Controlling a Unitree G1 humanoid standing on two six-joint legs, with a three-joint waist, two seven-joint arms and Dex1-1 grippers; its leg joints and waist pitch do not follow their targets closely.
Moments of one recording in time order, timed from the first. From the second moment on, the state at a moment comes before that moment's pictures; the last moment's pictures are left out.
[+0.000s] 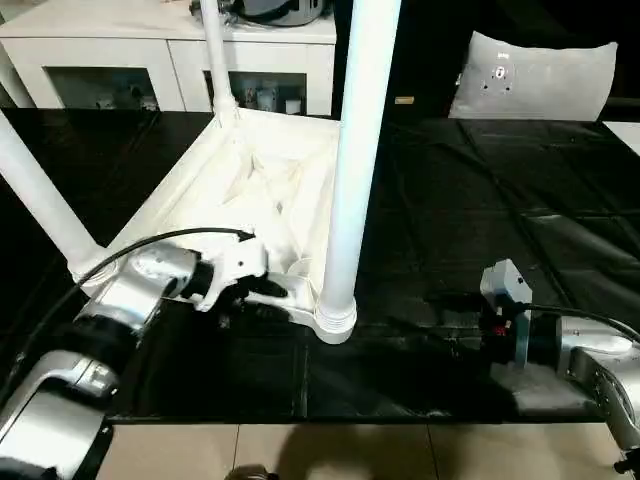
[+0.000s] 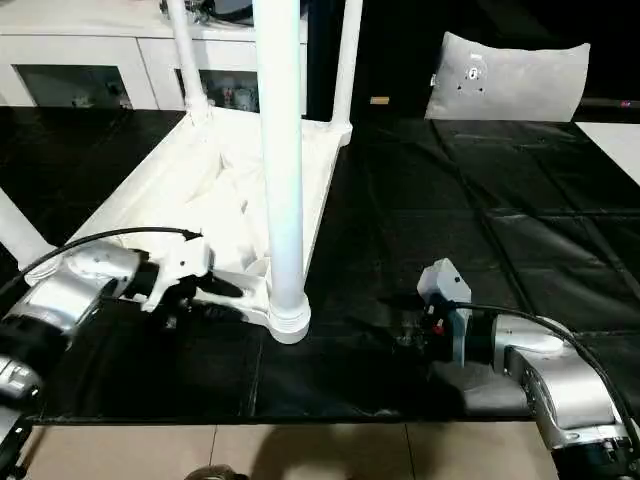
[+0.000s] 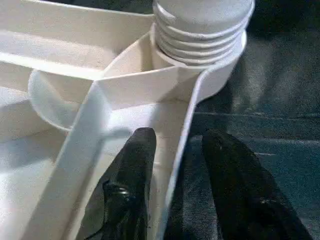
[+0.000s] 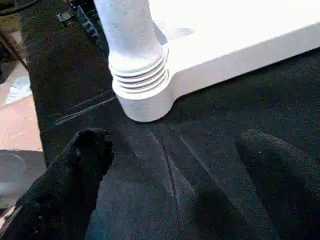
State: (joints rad) left arm -0.67 0.52 -0.37 0.74 -0.02 -0.11 -1.35; right arm -0.13 -0.61 0.05 0.04 0.36 0.37 1.12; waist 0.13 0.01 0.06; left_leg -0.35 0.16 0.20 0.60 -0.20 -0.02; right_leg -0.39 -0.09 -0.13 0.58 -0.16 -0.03
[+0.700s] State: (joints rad) left arm -0.64 0.43 -0.37 0.66 -0.04 0.00 -1.42; right arm -0.17 -0.59 0.05 0.04 0.36 0.35 1.11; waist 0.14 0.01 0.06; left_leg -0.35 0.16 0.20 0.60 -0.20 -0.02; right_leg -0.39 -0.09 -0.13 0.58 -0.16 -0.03
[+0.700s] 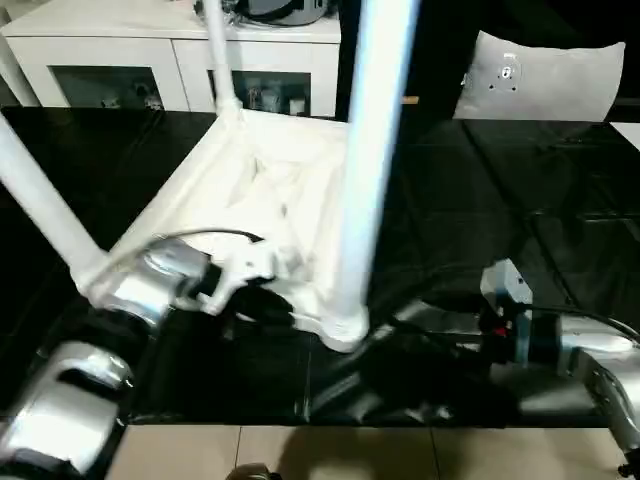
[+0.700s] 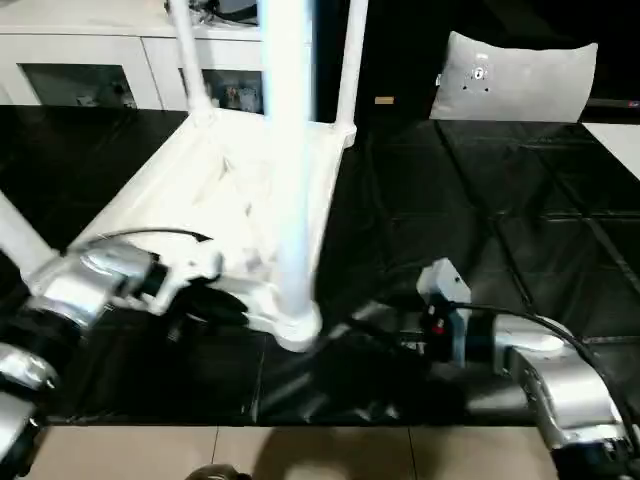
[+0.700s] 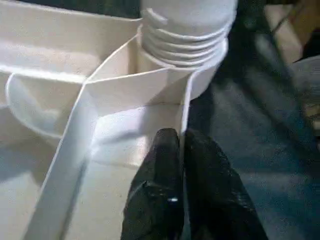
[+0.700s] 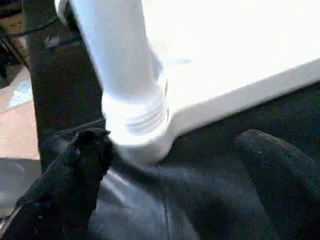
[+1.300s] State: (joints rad) left arm -0.59 0.39 -0.42 0.52 0.06 -0.05 -1.26; right arm -0.35 -0.56 0.15 0.19 0.34 0.31 1.25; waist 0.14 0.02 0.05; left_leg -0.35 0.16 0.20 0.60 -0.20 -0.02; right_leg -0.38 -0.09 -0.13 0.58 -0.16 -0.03
